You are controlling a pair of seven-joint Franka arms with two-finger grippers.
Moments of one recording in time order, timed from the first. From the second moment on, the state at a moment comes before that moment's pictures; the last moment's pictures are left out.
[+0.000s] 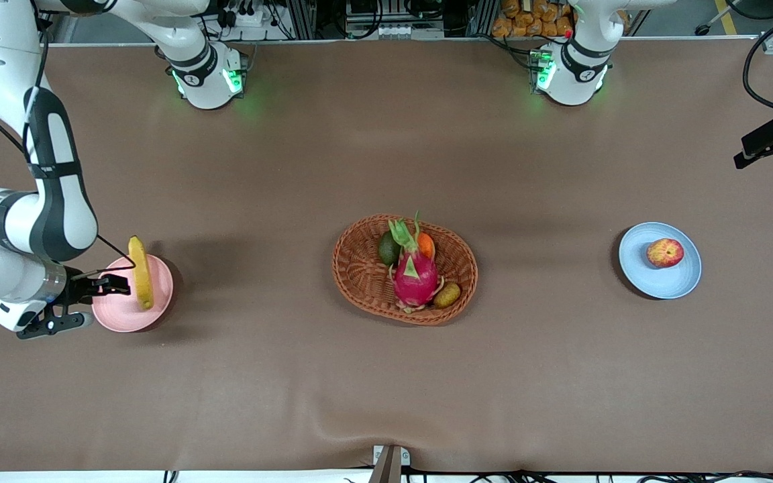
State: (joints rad) left arm -0.01 -0.04 0.09 -1.58 -0.03 1.52 0.05; right arm -0.02 0.51 -0.14 -1.64 0.11 2.06 -0.42
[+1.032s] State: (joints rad) left arm -0.02 -0.04 0.06 -1.57 -0.03 1.52 0.00; right arm 0.03 -0.02 -0.15 -1.58 0.07 1.51 -0.14
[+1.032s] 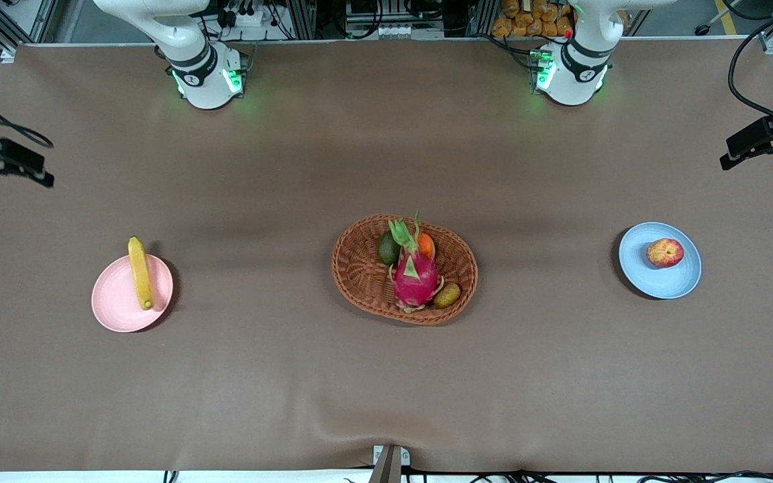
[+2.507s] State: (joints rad) left arm -0.02 -0.04 0.05 -1.57 0.01 1.52 0.03; right arm 0.02 -0.02 -0.15 -1.54 0.01 1.47 -0.01
